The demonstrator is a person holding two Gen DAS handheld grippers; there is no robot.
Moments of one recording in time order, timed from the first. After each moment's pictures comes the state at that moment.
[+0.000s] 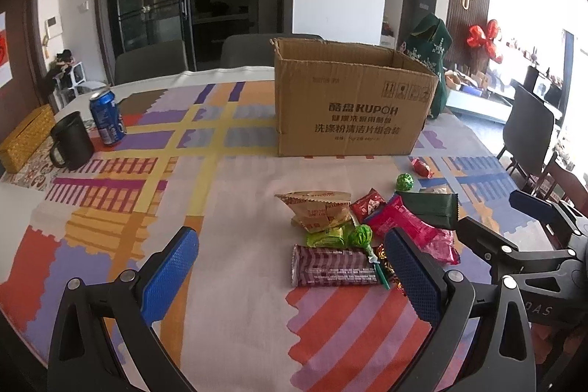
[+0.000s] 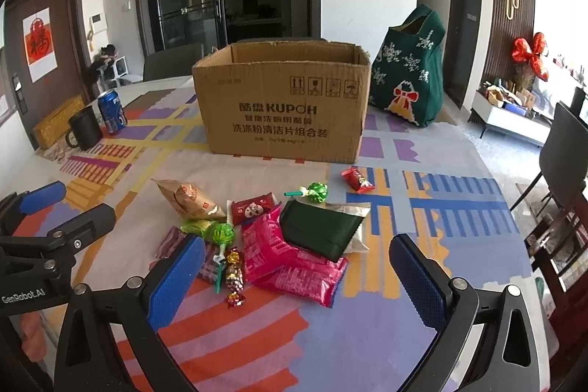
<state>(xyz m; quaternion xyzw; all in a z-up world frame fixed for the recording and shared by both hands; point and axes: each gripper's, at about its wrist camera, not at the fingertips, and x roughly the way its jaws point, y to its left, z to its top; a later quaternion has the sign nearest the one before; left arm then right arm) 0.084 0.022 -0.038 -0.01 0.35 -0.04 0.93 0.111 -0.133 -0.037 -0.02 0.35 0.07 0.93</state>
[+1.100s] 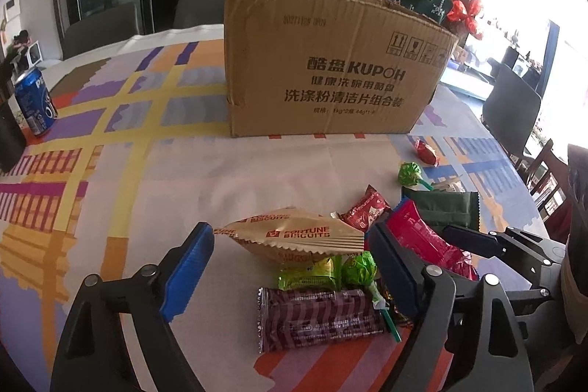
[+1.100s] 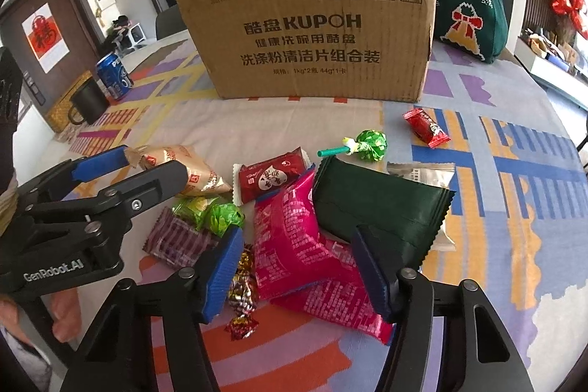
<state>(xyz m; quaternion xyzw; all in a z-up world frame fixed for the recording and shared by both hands) 0.174 0.005 -0.092 -0.02 0.42 -0.11 0.90 0.182 -0.119 -0.106 0.02 0.46 0.14 0.87</state>
